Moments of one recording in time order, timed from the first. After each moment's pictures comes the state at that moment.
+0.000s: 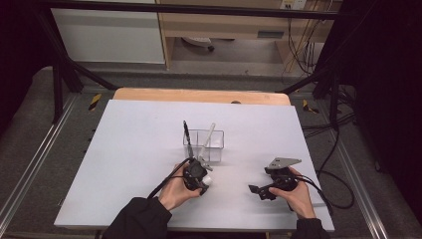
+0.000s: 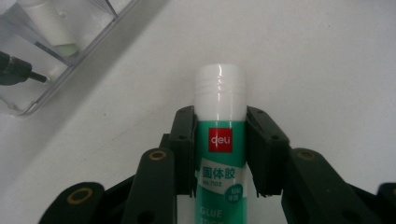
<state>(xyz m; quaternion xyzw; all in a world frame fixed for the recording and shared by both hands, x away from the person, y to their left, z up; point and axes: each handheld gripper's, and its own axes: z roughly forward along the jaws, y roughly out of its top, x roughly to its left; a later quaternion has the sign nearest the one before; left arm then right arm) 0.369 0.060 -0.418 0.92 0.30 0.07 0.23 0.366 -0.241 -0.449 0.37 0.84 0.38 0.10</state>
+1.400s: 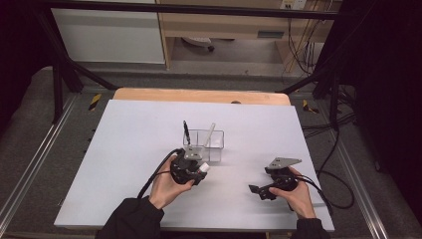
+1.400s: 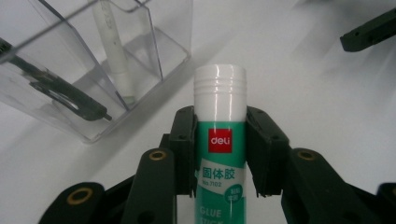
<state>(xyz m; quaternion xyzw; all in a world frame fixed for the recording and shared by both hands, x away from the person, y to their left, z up) 0.370 0.085 -0.384 0.88 0.32 0.10 0.35 0.366 -0.241 -0.449 0.37 0.84 0.39 0.10</state>
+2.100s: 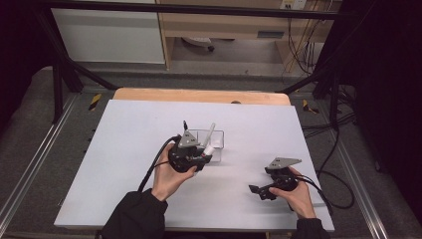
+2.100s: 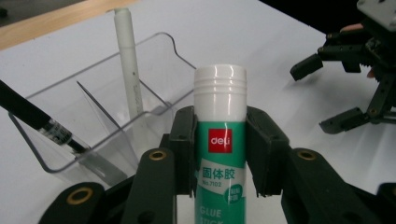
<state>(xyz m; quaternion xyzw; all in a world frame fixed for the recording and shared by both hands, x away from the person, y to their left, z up) 0.381 0.084 -0.350 0.83 0.33 0.13 0.44 0.366 -0.241 -0.449 0.37 0.84 0.38 0.10</state>
